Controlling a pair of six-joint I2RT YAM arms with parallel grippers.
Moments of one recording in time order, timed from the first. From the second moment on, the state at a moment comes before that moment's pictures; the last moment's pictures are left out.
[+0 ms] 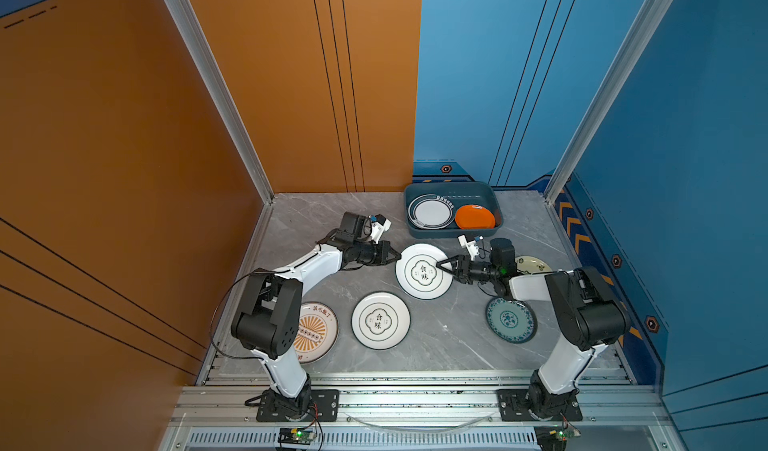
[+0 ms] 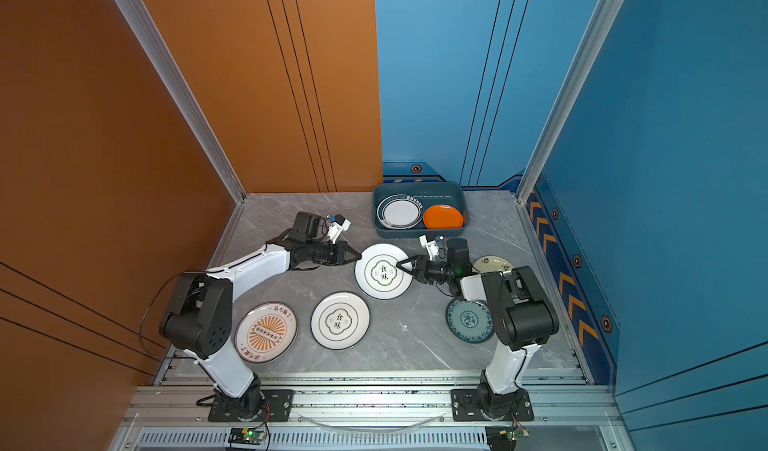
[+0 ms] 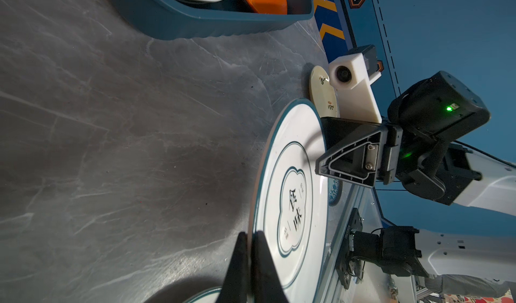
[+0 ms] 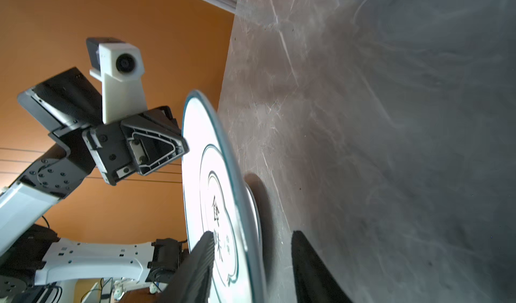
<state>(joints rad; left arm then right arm) -0.33 1.73 1.15 -0.24 0.74 -0.36 0.23 1.77 0.71 0.55 -0.98 0.78</state>
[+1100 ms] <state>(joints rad) -0.33 1.54 1.06 -0.20 0.58 -0.34 0.18 1.67 1.07 0.00 -0.76 0.63</state>
